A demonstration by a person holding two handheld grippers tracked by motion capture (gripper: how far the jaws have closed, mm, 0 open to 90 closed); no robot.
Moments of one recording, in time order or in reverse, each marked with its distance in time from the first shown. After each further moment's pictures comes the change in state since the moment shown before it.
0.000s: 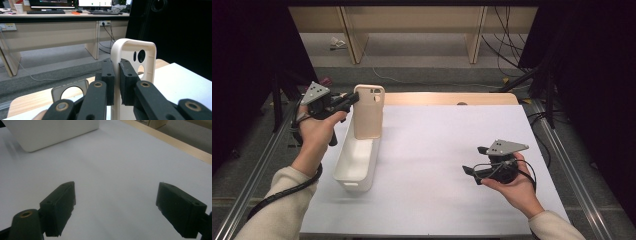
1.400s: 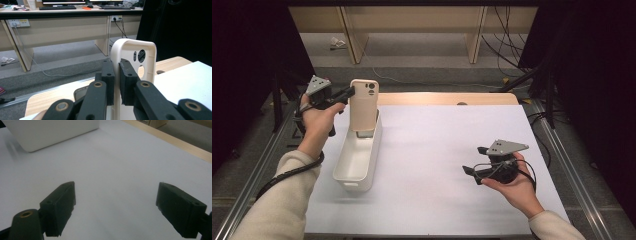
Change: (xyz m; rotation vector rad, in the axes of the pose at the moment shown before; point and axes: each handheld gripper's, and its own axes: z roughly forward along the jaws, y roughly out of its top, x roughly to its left) left arm 0.037 -0.006 0.033 0.032 0.073 0.006; right arm -0.001 -0.001 0.001 0.001 0.004 0.004
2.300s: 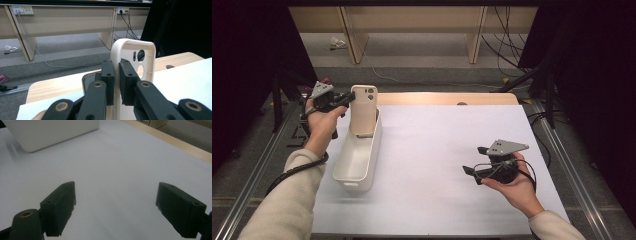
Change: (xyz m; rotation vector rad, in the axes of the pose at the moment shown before) left arm 0.016 -0.027 0.020 0.045 0.037 -0.043; right arm 0.000 0.000 0.000 -0.002 0.000 0.000
